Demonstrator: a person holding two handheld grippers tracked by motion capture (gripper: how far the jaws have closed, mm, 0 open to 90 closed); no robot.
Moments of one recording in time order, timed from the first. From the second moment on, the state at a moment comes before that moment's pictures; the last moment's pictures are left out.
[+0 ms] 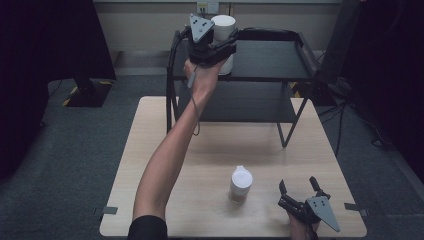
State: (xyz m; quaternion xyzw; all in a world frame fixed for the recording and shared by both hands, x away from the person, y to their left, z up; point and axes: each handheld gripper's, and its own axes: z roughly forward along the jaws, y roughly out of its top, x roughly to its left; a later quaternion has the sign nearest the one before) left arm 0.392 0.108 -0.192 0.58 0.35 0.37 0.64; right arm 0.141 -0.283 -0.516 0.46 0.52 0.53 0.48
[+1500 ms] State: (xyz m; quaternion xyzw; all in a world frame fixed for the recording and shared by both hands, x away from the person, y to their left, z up) left arm 0.276 0.134 -0.255 0.57 0.31 0.39 0.66; right arm 0.141 -0.280 -0.516 0.46 0.52 0.53 0.49
